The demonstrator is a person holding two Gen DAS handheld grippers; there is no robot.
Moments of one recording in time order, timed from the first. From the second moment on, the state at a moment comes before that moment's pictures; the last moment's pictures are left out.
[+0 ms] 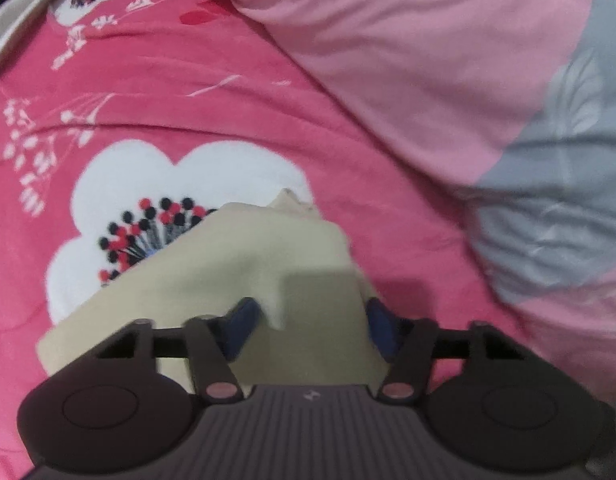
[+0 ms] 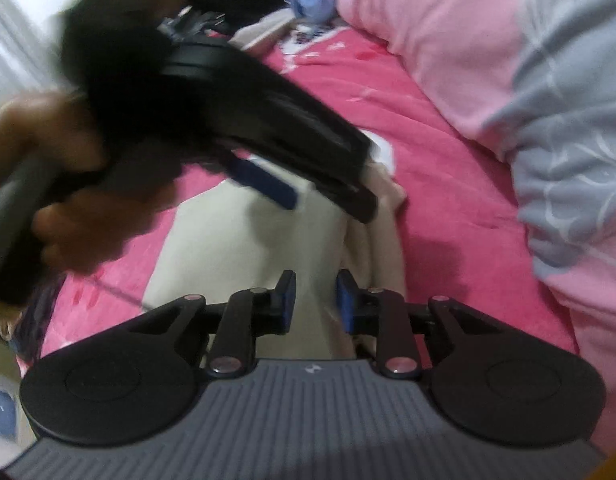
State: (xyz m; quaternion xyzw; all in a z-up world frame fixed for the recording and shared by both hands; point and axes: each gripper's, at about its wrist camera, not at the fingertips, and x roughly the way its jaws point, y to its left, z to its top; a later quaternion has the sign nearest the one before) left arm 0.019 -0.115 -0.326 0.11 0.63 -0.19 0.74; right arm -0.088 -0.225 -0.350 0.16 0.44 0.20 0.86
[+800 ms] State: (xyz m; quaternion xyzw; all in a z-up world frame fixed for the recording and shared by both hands) left arm -0.001 -0.063 -0.267 0.05 0.58 -0.18 0.79; right arm -0.070 -0.277 -0.391 0.36 0.45 0.20 0.79
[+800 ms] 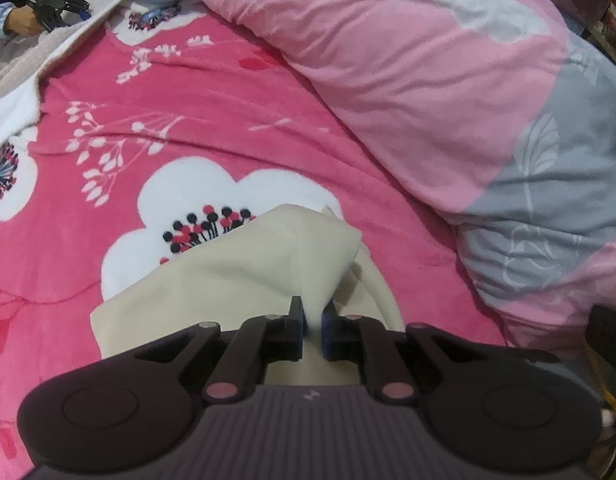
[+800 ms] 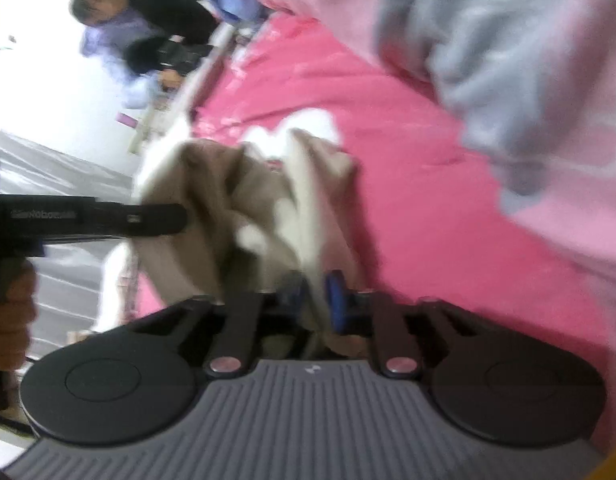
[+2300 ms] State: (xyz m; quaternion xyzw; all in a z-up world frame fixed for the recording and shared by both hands) left arm 0.006 -0.033 -0.251 -0.03 0.58 -0.19 0.79; right arm -0.027 -0.300 -0.368 0.44 0.39 0.32 0.74
